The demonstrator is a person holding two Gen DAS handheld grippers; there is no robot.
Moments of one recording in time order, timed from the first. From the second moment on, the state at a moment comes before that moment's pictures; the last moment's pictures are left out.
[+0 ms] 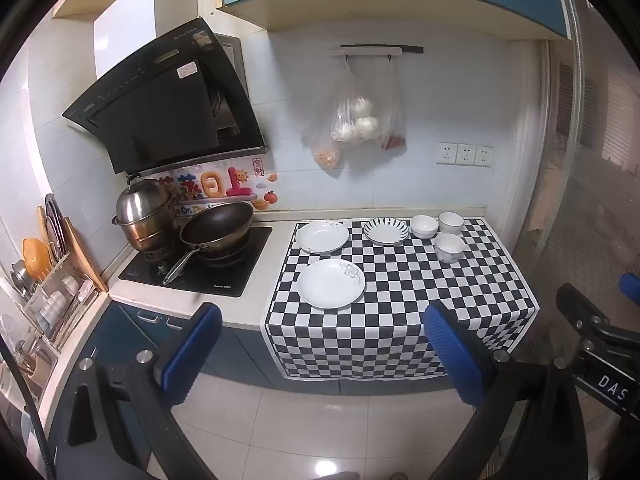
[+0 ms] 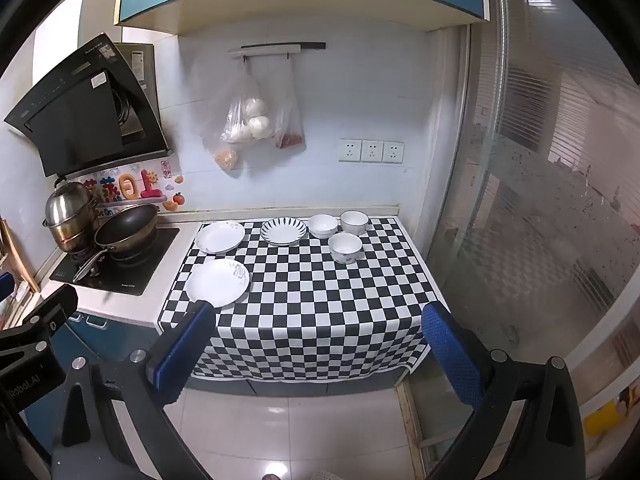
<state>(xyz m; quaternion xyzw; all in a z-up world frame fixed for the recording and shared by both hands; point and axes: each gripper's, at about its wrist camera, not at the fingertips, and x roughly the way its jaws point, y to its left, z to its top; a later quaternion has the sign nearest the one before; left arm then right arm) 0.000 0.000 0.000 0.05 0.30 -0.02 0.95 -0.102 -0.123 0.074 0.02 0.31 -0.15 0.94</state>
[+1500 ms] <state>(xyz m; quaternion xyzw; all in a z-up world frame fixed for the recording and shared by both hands) 0.005 -0.009 -0.006 0.05 0.31 -0.02 0.95 -0.101 -0.134 0.074 0.02 0.31 -0.16 0.94</state>
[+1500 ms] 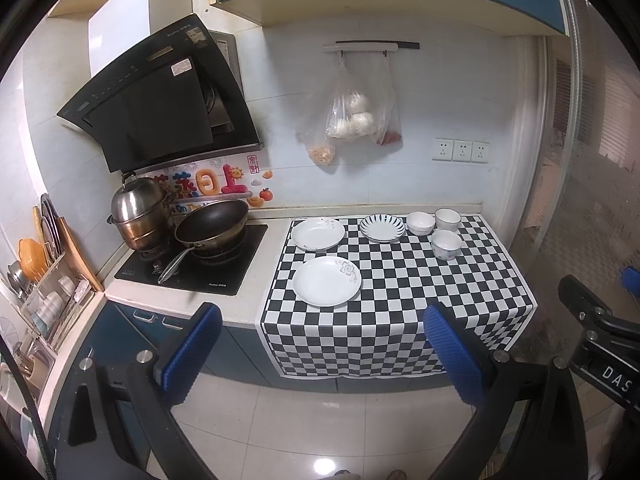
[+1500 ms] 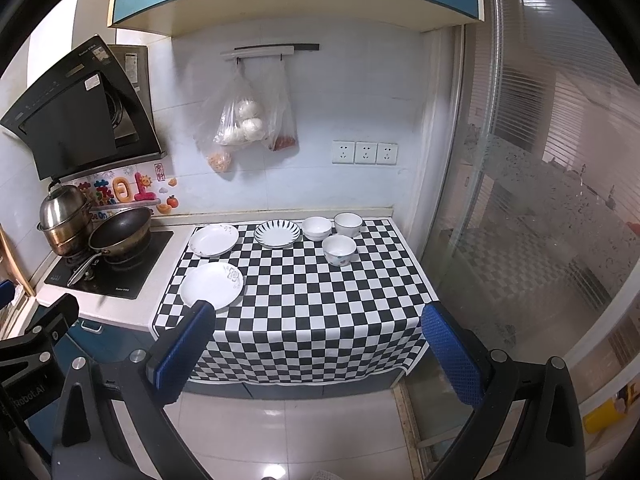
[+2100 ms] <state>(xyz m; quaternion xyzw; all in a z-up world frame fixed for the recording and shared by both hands) 0.006 -0.009 -0.003 0.05 0.31 -0.02 0.95 -0.100 -0.135 0.073 0.02 0.31 -0.16 0.94</state>
